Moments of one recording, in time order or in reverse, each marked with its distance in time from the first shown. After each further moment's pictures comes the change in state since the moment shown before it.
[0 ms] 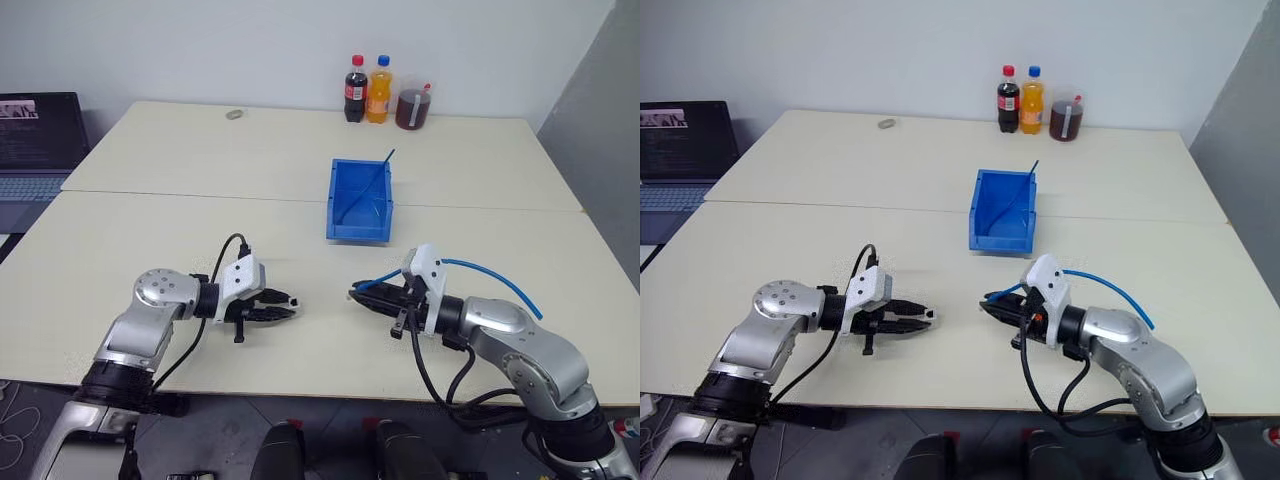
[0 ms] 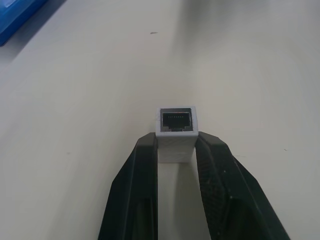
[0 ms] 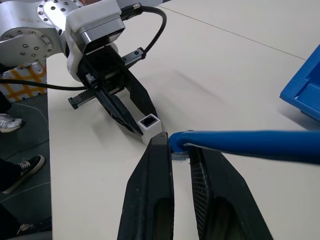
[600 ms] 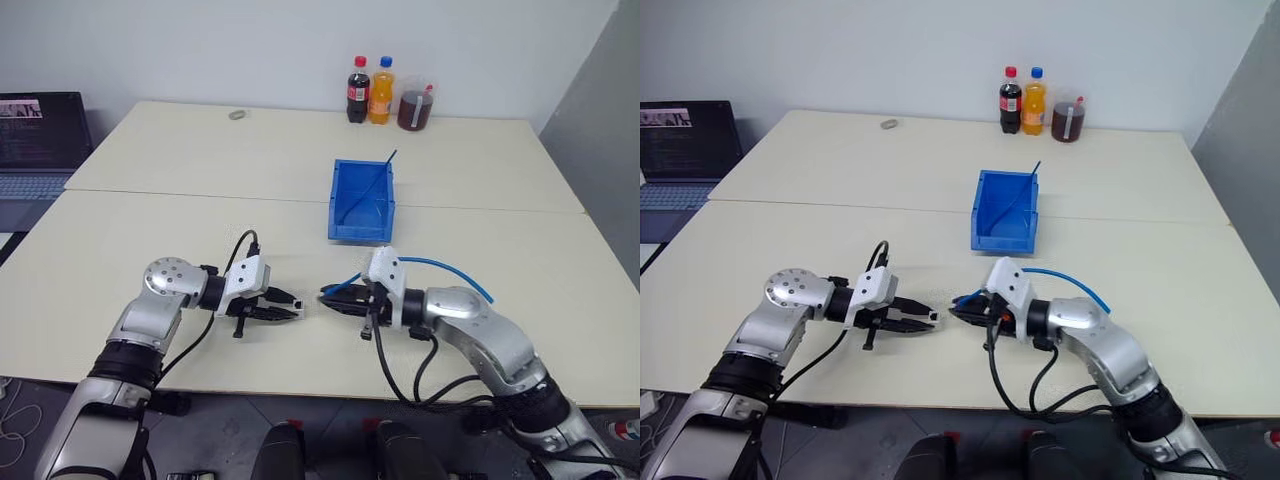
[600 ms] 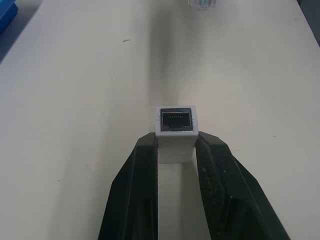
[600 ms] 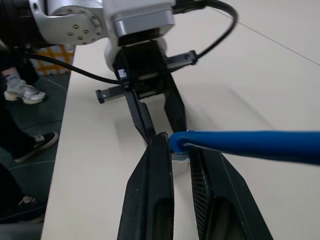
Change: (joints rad) left arm -0.105 -0.023 -0.066 0.198 0.018 -0.216 -0.109; right arm -0.186 0.094 0.215 0.269 -0.174 -0.205 0.135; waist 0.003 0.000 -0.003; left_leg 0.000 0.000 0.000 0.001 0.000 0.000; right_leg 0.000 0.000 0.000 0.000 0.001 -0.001
